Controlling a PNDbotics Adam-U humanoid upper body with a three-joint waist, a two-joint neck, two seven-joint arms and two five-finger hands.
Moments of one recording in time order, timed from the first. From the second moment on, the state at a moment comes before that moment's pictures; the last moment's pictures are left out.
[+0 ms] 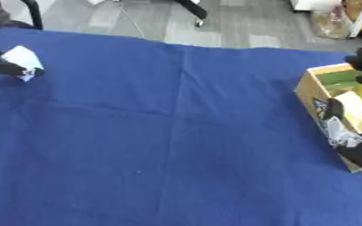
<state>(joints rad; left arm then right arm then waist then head) -0.71 0.90 0.04 -0.70 -0.36 0.46 0.09 -0.53 -0.39 0.28 -1.76 0.41 -0.23 -0.11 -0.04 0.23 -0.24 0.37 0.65</state>
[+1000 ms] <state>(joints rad) -0.60 0.90 -0.04 -1.08 -0.10 0.31 0.19 -0.51 -0.39 0.28 -1.76 0.43 -0.23 -0.10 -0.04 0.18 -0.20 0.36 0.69</state>
